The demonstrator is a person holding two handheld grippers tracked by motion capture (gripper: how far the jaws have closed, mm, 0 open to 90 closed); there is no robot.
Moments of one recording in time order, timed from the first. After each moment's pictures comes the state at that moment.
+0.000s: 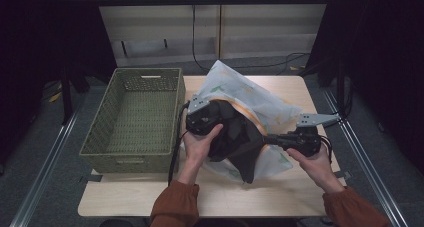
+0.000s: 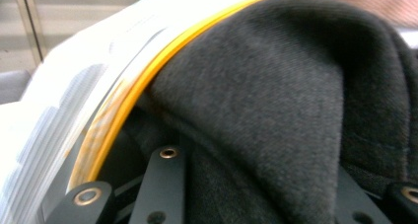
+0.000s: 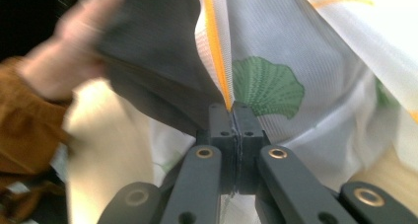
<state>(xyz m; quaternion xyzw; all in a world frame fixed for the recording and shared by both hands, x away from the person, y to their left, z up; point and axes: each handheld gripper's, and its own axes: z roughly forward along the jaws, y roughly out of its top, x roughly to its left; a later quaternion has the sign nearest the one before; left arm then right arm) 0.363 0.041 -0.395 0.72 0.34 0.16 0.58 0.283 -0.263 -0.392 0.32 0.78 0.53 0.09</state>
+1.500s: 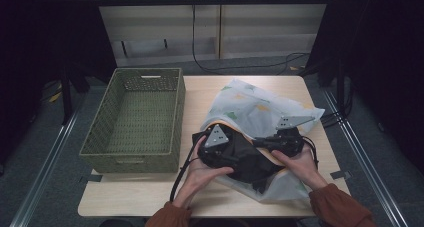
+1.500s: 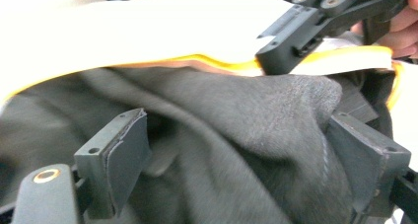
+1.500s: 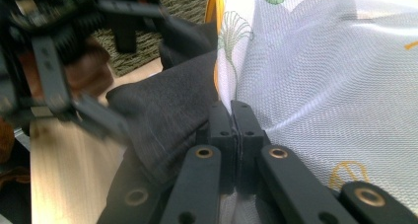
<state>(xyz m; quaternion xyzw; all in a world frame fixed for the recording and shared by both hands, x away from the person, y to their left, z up) 0.312 0.028 -0.452 0.82 0.20 0.10 0.52 0.302 -0.234 -0.426 0.33 0.81 0.47 0.08</state>
